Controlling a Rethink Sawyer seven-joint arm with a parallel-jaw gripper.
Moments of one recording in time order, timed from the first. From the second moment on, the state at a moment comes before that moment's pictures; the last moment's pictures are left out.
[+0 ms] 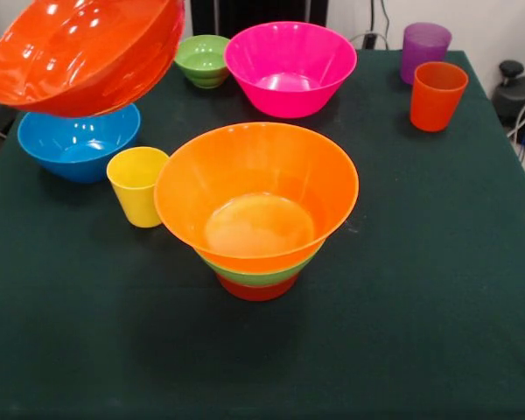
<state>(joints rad) -0.44 -0.74 0.39 1.04 -0.42 1.35 1.74</state>
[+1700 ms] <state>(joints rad) -0.14 -0.69 0.08 0.94 -0.46 1.33 2.00</state>
